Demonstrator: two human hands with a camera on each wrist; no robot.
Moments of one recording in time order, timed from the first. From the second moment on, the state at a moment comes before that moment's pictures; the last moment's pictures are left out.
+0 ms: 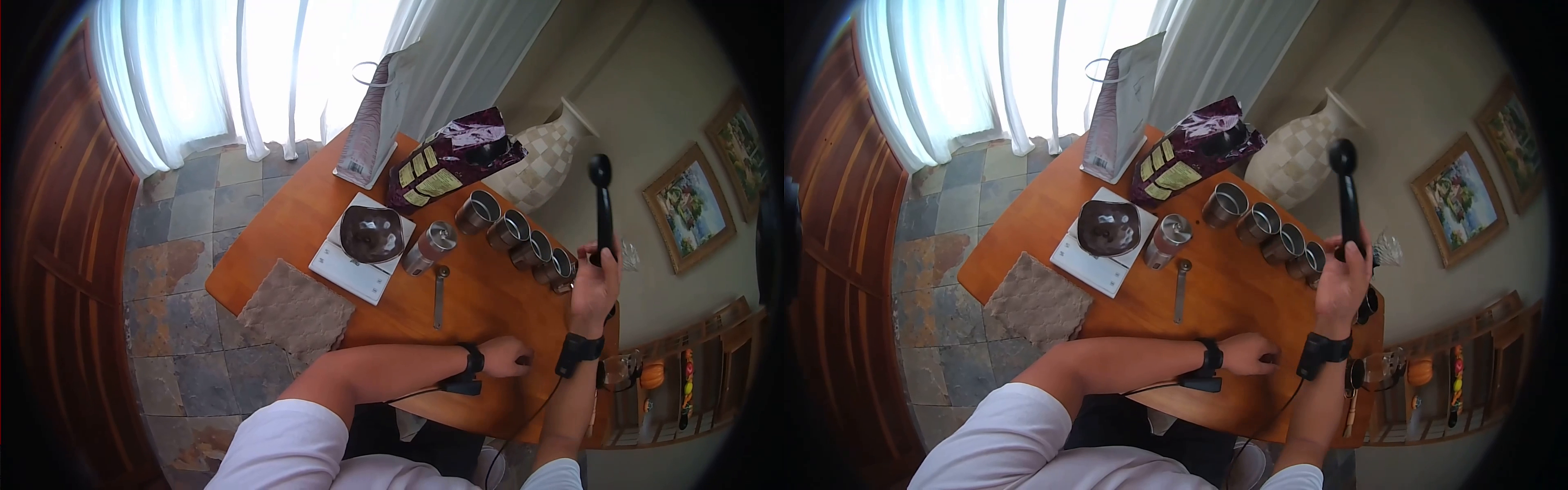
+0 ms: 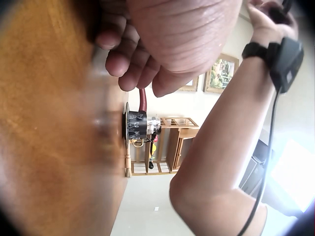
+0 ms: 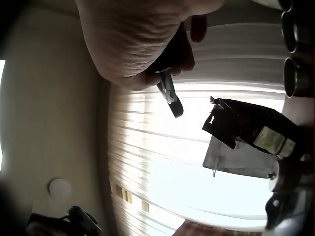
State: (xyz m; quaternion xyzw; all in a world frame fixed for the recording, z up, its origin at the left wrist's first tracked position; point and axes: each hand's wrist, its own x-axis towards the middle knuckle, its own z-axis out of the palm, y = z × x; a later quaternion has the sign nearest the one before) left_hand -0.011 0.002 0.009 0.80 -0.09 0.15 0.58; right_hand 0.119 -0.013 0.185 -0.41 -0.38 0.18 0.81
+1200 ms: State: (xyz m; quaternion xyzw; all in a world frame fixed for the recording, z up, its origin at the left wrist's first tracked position) left_hand -0.026 -0.007 0.016 0.88 -0.24 0.13 0.39; right_hand 0.083 0.125 0.022 -0.61 -0.53 0.34 0.48
